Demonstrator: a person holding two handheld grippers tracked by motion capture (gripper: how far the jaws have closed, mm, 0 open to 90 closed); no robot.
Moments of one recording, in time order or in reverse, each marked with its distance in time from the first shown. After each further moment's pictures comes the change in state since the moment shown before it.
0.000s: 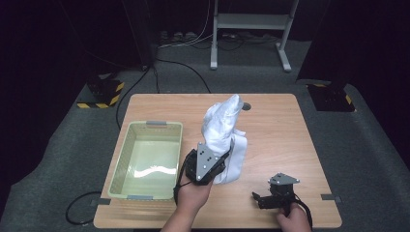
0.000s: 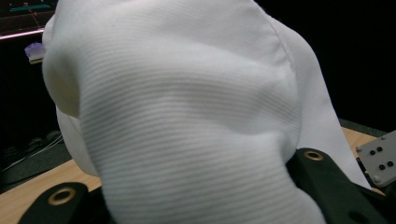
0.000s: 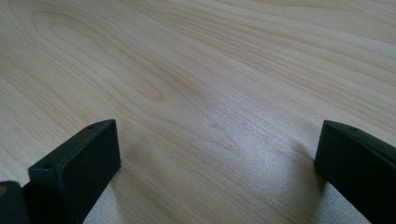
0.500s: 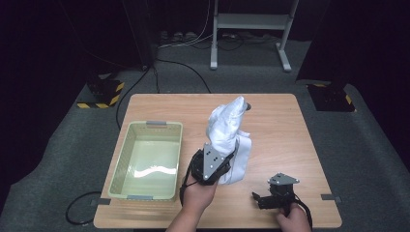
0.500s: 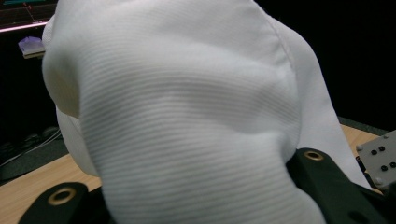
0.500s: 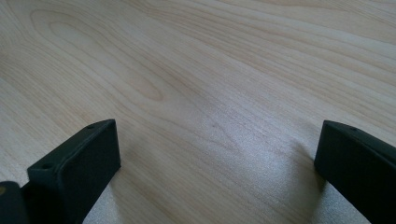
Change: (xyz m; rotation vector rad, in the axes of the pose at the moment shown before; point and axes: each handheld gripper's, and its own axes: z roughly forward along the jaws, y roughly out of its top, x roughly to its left) left arm -0.009 -0.005 0.012 0.017 -0.003 -0.008; right arm 0.000 0.000 0.000 0.002 -0.003 -0.004
